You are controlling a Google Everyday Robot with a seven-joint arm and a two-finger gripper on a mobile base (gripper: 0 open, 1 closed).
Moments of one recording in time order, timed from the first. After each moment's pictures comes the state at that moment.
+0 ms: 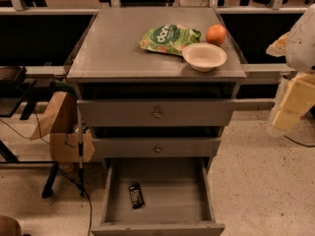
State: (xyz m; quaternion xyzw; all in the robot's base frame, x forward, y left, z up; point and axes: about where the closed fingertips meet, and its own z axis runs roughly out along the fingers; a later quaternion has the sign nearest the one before) arm 0.438 -0.217 0.976 -0.60 0.78 -0.03 0.16
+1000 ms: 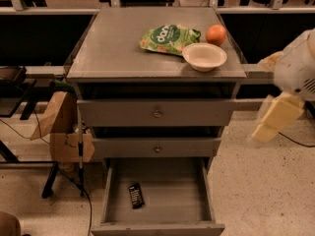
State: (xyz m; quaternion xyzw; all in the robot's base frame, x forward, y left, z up) arm 0.442 -0.202 0.944 -0.58 0.79 0.00 0.22
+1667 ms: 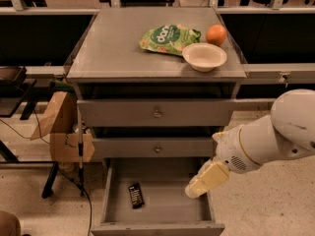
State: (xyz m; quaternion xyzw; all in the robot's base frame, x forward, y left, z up) arm 0.420 -0.118 0.762 -0.47 0.83 0.17 0.24
